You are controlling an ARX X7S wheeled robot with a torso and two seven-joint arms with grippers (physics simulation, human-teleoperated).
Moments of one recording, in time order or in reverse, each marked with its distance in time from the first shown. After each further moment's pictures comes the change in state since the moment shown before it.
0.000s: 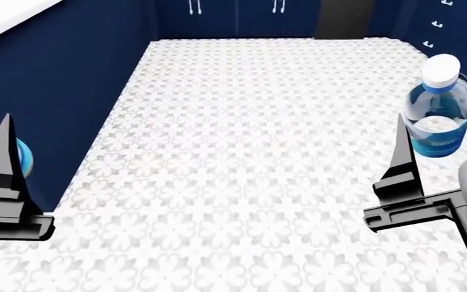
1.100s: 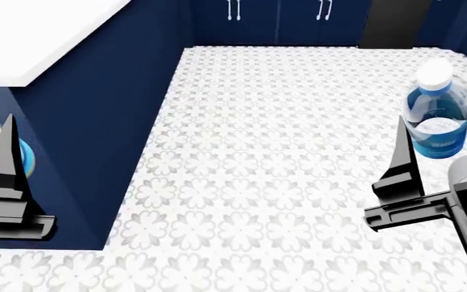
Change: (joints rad) left arm -0.001 0.004 0.009 0.002 0.006 -0.001 0.001; right arm 0.068 0.029 -0.137 0.000 -0.045 -0.039 0.000
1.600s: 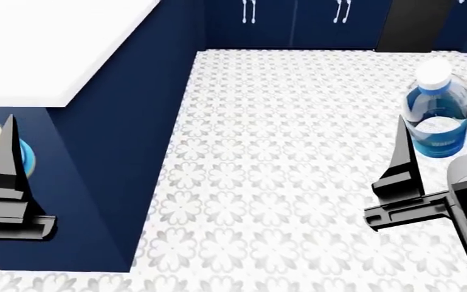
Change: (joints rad) left arm -0.002 0.000 0.005 0.000 -0.005 0.000 -0.008; right arm 0.028 0.004 -0.034 0.000 -0.004 -0.009 0.000
